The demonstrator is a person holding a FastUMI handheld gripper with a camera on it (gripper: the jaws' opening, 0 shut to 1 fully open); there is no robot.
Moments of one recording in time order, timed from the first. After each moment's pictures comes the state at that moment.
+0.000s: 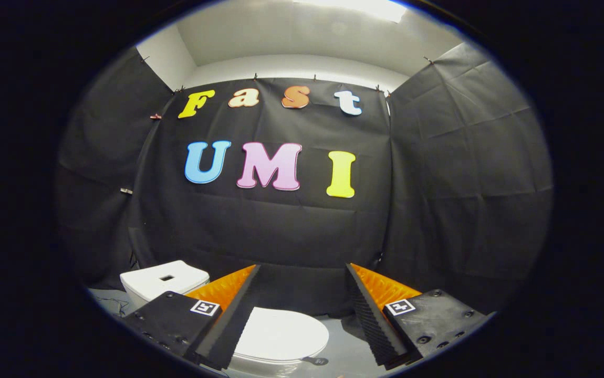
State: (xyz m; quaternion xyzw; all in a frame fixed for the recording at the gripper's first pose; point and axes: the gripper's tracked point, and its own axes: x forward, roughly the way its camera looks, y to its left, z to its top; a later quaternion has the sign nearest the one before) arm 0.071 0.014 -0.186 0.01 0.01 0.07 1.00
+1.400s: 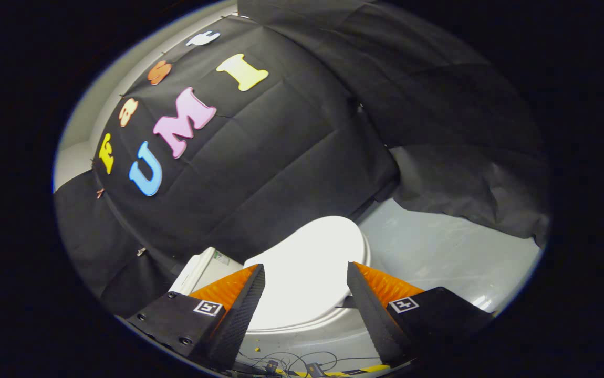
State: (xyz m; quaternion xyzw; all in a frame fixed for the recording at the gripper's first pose) arm 0.146 -0.056 -0.476 0.37 0.28 0.05 0.89
